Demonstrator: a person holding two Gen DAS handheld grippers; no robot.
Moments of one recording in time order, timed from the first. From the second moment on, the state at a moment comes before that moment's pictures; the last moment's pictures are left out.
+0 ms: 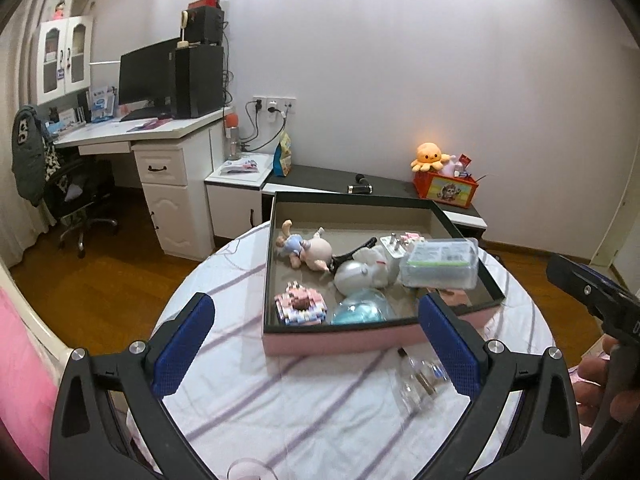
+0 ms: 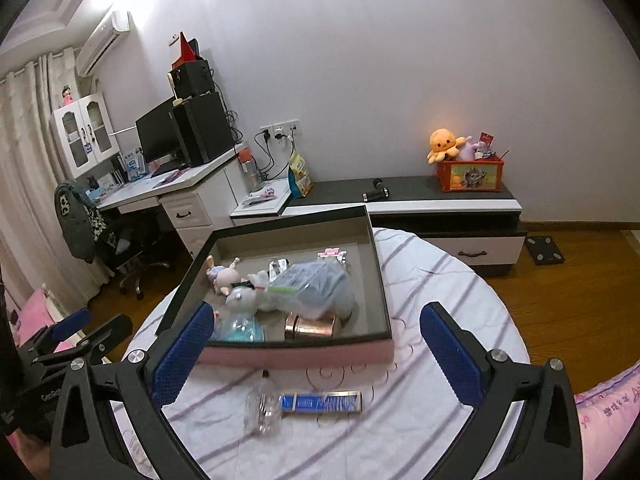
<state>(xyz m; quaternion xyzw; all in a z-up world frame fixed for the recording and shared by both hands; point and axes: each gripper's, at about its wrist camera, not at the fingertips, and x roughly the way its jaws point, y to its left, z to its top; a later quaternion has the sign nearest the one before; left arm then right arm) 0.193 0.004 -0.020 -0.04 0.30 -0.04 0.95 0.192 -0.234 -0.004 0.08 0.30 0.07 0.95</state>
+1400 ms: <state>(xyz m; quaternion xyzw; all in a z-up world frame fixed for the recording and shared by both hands) 0.153 -0.043 -0.060 -0.03 0.35 -0.06 0.93 0.154 -0.254 -0.042 0.07 0.35 0.06 0.93</state>
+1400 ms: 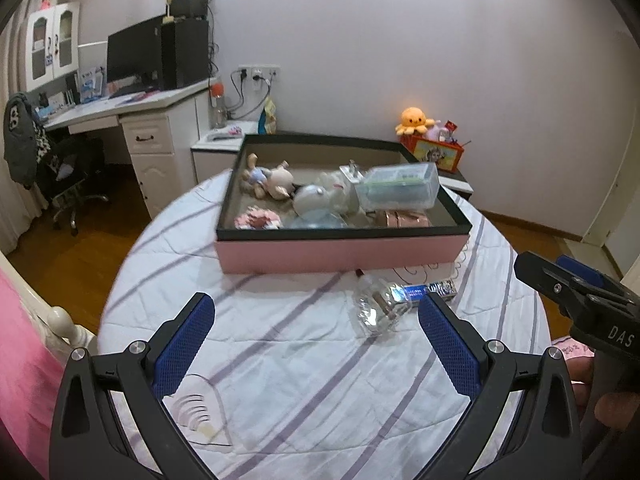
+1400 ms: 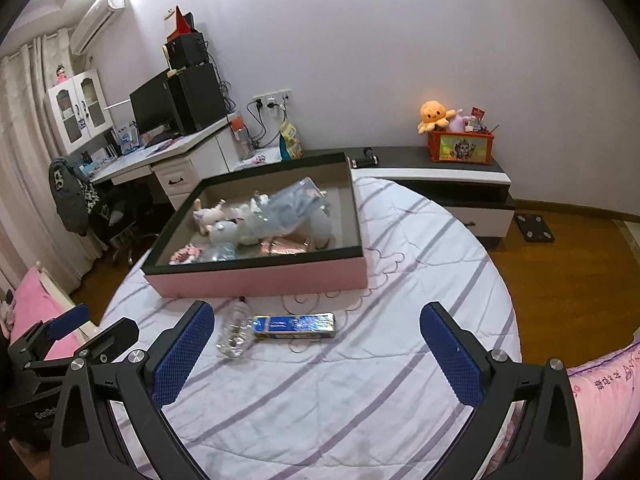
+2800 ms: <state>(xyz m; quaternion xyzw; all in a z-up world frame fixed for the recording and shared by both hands) 0.209 -0.019 -0.137 -0.06 0.43 -0.09 0.90 0.231 -0.201 -0.136 0.02 0.47 0.09 0.88</state>
